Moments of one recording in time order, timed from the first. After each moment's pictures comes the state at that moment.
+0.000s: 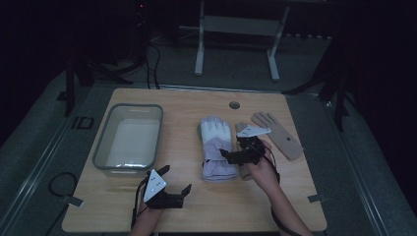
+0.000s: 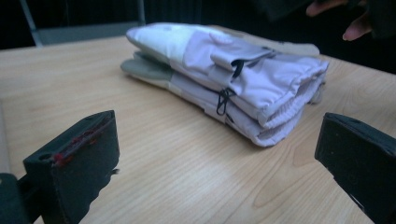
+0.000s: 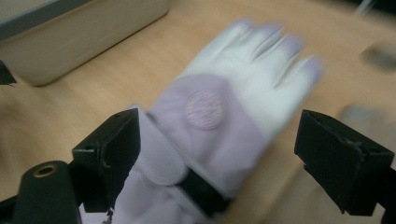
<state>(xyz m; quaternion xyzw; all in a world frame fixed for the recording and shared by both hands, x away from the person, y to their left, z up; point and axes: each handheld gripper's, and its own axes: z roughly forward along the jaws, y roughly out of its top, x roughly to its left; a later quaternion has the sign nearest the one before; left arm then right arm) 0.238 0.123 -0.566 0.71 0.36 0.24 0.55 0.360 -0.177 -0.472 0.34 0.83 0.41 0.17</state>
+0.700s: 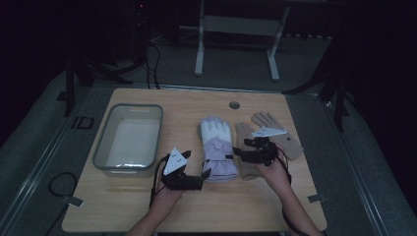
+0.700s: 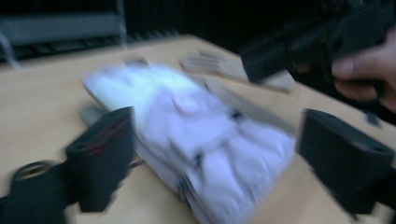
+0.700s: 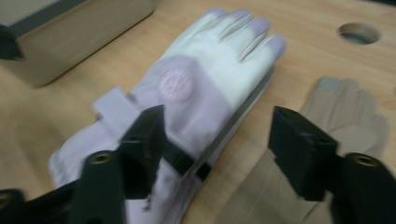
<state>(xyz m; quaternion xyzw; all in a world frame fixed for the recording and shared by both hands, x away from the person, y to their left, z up) 0.280 0.075 -0.494 0.73 0.36 0.20 0.55 0.363 -0.209 -0.471 0.39 0.81 0.41 0.14</state>
